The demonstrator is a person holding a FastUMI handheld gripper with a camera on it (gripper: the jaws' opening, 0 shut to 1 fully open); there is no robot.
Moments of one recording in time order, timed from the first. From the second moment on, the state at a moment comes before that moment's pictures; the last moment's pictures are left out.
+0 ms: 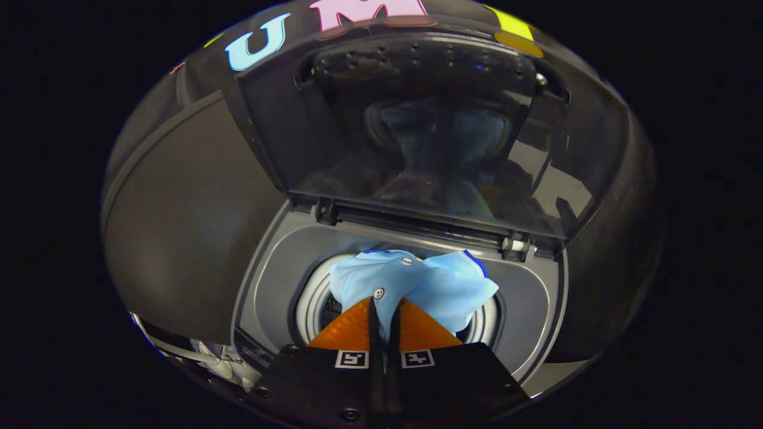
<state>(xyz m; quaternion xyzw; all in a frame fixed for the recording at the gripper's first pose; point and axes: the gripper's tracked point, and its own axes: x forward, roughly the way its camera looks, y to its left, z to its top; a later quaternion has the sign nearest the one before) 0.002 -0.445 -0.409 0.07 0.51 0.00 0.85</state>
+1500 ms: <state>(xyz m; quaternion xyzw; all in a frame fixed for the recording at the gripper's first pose) -0.030 -0.454 -0.476 0.12 0.55 -0.16 0.81</state>
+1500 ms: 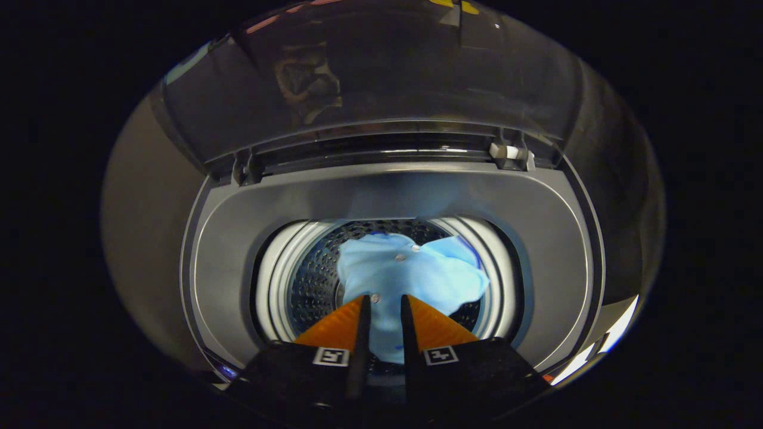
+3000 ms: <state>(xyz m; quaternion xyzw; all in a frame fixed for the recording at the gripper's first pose) 0.222 -0.525 -0.234 0.01 0.28 -0.17 0.94</state>
